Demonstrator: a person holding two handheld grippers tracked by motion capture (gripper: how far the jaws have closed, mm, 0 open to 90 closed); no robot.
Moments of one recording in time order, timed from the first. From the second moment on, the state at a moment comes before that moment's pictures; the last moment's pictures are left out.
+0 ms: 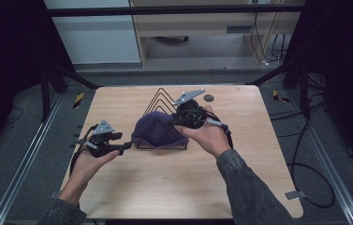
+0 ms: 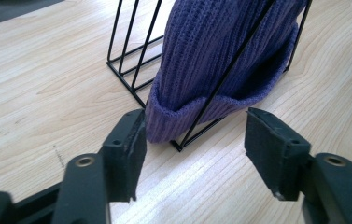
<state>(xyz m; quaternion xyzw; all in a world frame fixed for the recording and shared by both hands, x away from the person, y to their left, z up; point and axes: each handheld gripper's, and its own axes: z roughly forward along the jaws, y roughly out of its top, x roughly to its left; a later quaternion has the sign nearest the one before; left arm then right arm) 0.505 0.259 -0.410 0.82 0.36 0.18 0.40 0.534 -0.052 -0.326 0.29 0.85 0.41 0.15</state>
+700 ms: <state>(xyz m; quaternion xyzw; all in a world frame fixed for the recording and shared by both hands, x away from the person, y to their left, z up) 0.481 0.292 -0.459 0.81 0.44 0.18 0.35 0.506 -0.087 -0.321 0.30 0.83 0.42 0.19</state>
